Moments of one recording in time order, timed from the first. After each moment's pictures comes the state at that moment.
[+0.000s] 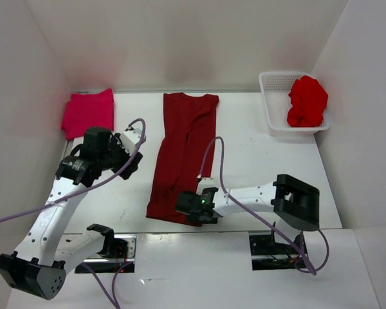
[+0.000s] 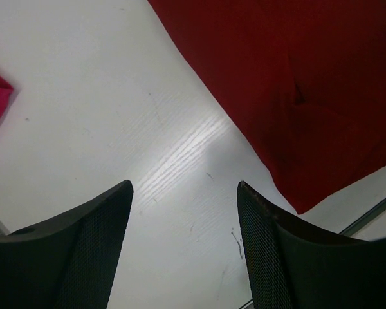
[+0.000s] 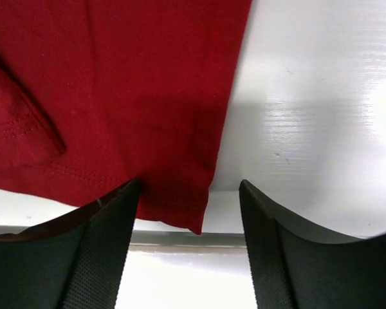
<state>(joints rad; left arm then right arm) -0.24 0.96 1.04 -0.84 0.23 0.43 1.29 1.66 0.95 -0.69 0.35 1.33</state>
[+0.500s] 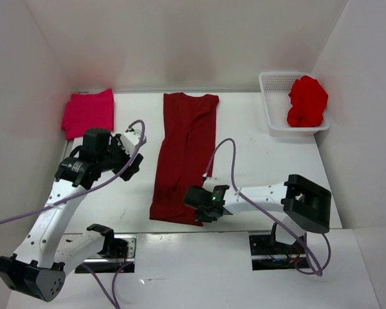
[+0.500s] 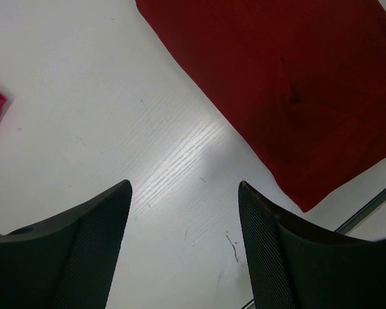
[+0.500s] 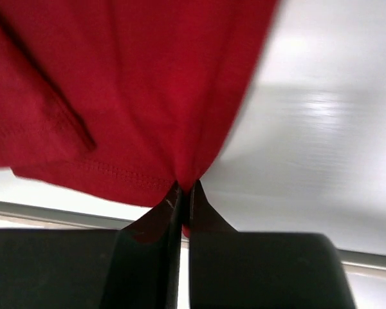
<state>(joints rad) -0.24 0.94 1.02 -0.84 0.26 0.44 1.23 1.59 0.86 -0.54 0.24 1.27</state>
